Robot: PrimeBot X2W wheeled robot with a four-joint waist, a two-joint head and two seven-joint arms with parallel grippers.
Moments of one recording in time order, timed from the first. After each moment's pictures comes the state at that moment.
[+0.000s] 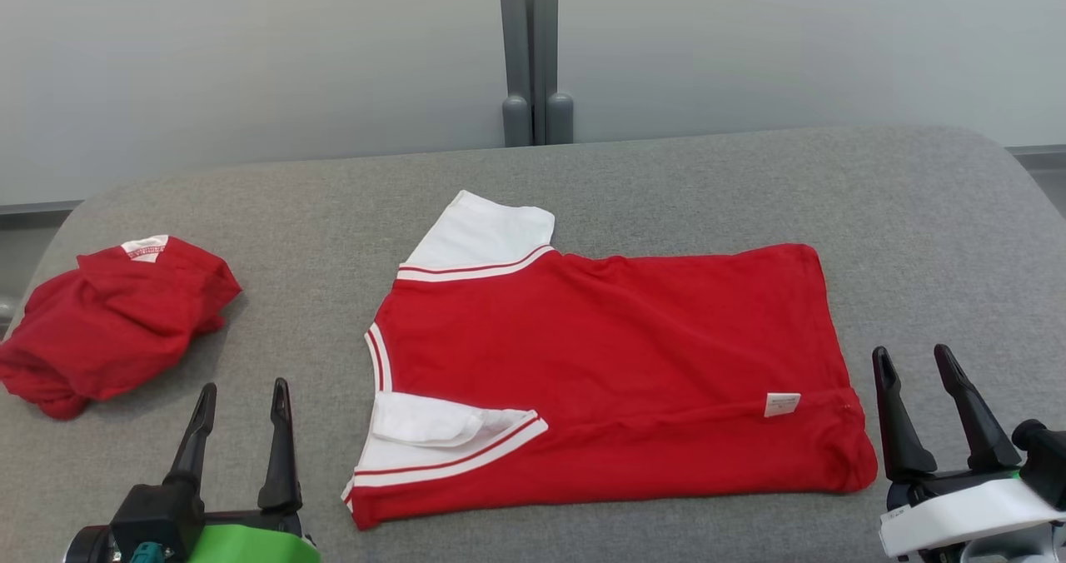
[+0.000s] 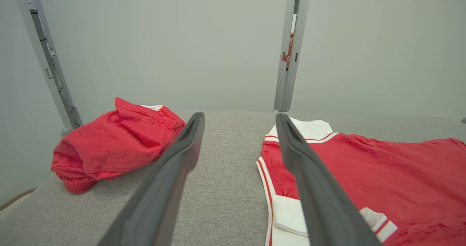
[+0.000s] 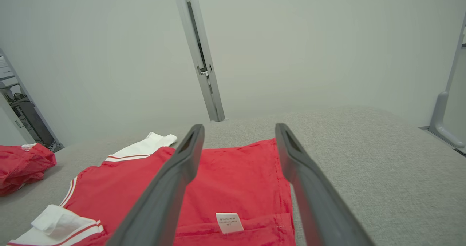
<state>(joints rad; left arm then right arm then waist) 0.06 0.11 -0.03 0.10 -0.22 -0.05 -0.26 0.11 -0.20 -0.01 0.03 0.38 0.13 -0.25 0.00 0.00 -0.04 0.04</state>
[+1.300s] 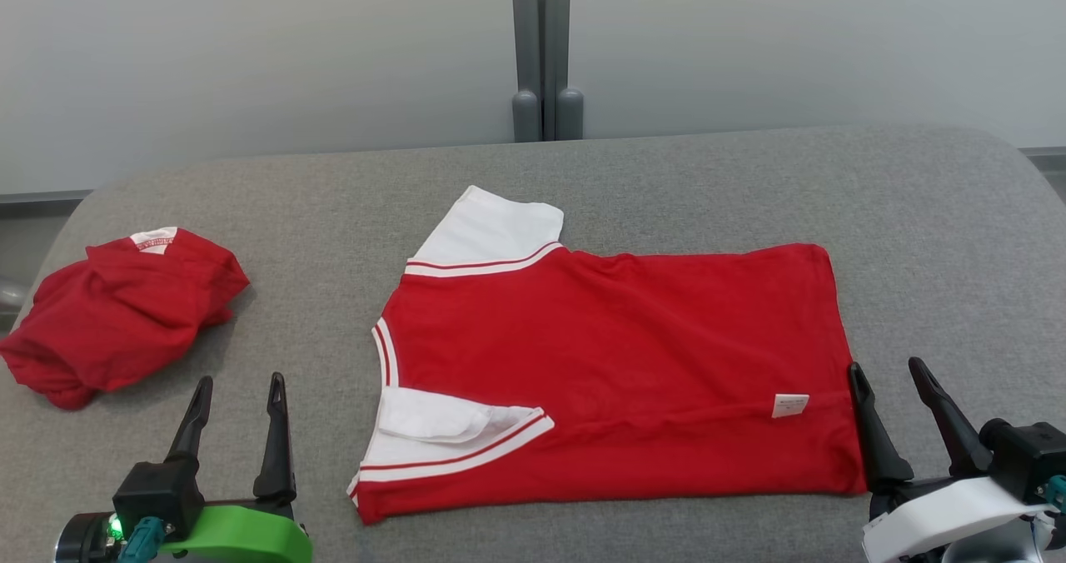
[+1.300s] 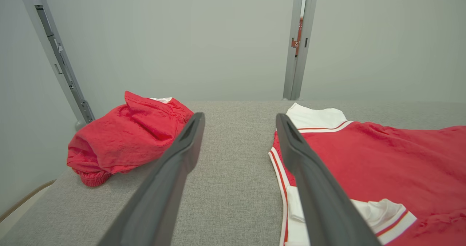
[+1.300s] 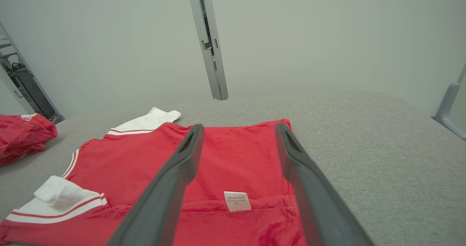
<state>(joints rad) 0.04 0.14 -0.05 0.11 -0.20 -0.03 -0.20 0.12 -0.17 0.00 0.01 0.31 0.13 -0.15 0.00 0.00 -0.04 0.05</state>
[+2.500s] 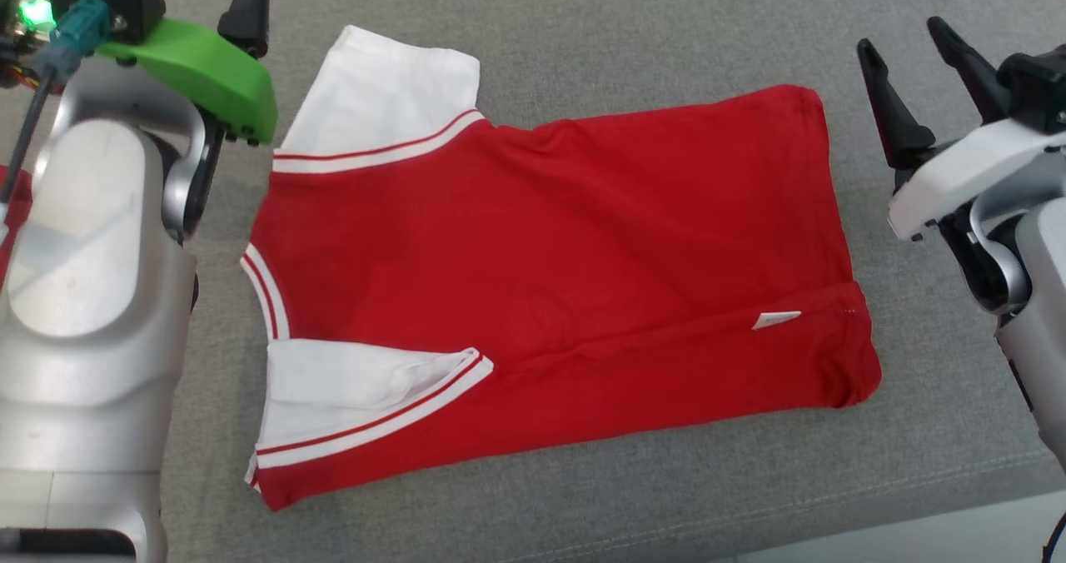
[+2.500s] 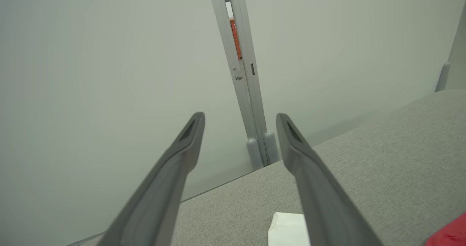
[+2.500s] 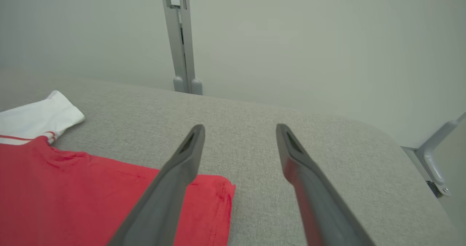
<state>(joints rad) -0.91 0.23 -0.23 0.46 -0.16 -0.12 -0.03 -0.68 -0.45 0.28 0.41 0.42 0.13 -0.08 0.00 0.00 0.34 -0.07</state>
